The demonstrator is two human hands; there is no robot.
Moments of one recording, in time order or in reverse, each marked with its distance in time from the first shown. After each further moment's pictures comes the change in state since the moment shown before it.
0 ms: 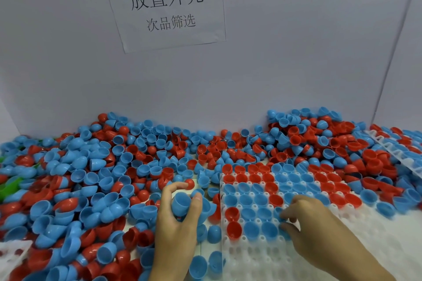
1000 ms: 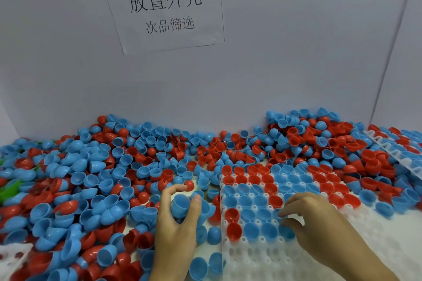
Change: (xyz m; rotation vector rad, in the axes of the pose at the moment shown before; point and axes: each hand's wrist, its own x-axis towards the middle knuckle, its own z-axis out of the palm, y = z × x) left_hand 0.002 -0.003 0.001 0.006 0.034 -0.020; right_hand 0.006 0.016 0.003 -0.017 0.071 -0.072
